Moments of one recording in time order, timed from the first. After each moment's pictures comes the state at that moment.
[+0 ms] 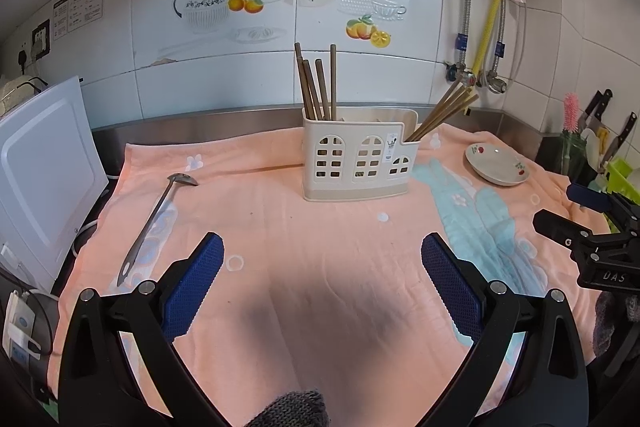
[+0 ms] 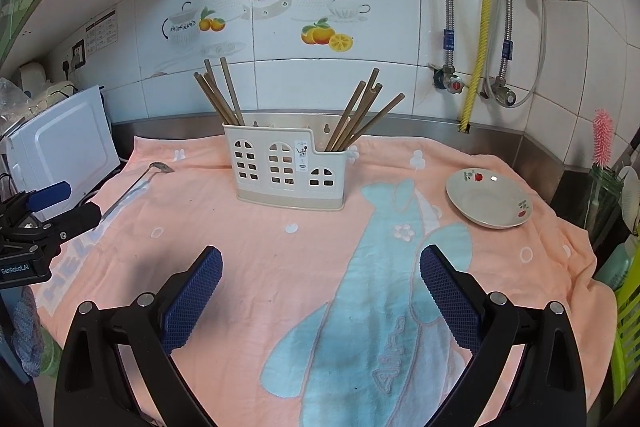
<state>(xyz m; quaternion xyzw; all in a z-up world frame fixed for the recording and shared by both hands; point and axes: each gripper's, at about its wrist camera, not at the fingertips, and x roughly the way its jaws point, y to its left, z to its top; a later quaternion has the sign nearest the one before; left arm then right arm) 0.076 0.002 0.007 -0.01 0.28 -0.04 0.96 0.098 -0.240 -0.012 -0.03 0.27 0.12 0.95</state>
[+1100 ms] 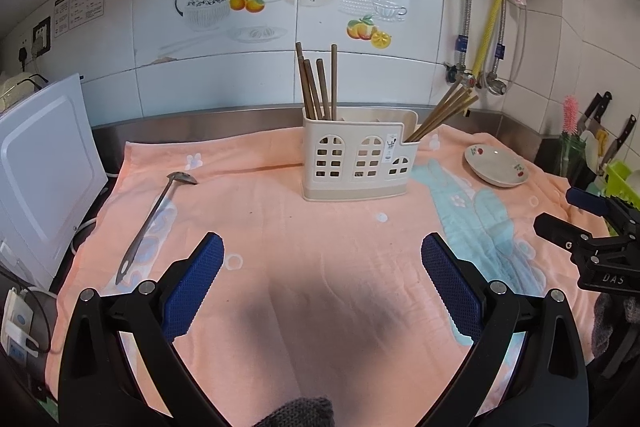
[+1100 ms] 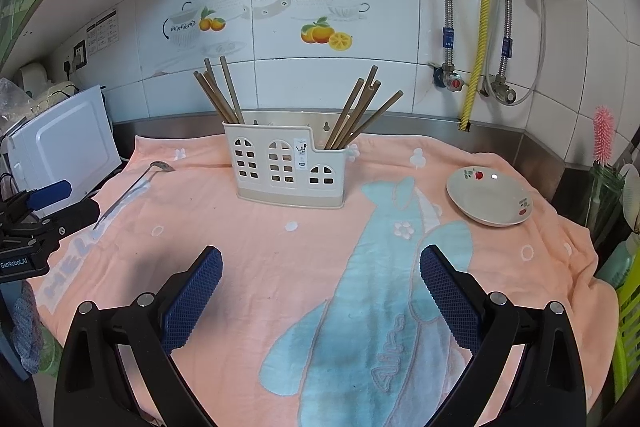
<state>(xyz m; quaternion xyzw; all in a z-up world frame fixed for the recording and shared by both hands) 0.076 0.002 0.006 -0.02 0.28 -0.04 0.96 0.097 -0.242 -0.015 -0.02 0.27 0.12 0.95</state>
